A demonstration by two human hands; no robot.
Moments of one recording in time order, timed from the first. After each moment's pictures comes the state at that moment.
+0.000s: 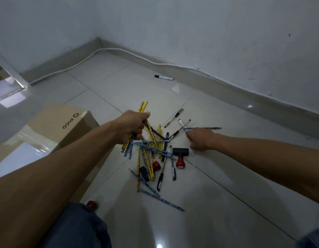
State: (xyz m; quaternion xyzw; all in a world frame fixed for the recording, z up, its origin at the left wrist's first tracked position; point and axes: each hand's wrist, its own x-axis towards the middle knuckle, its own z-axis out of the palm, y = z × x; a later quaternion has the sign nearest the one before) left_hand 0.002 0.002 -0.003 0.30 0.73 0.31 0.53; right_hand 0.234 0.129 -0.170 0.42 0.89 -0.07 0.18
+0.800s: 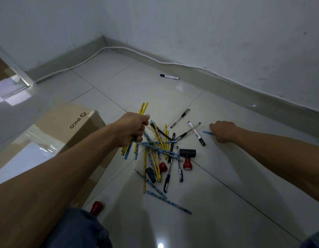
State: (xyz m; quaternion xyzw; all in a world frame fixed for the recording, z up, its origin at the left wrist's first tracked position) left_hand -0.025 -0.003 -0.011 0.30 0.73 0.31 0.53; right_hand 0.270 0.166 -0.159 0.50 0.83 -0.02 0.24
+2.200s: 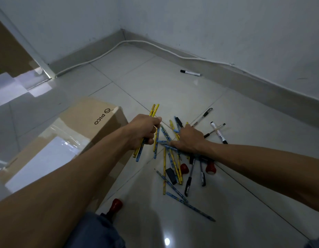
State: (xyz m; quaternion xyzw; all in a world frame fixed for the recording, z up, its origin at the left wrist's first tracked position) left_hand -0.062 -0.016 -0.020 0.27 0.73 0.34 0.53; right_hand 0.085 0.095 -0.181 0.47 0.86 -0.18 0.05
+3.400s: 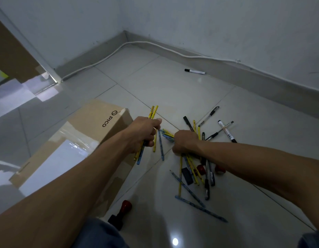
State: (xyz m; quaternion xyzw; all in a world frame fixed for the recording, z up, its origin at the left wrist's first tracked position) left_hand -0.085 -0.025 -0.024 0.26 0.73 0.35 0.53; right_hand 0.037 0.074 -0.161 0.45 0.86 -0.16 0.17
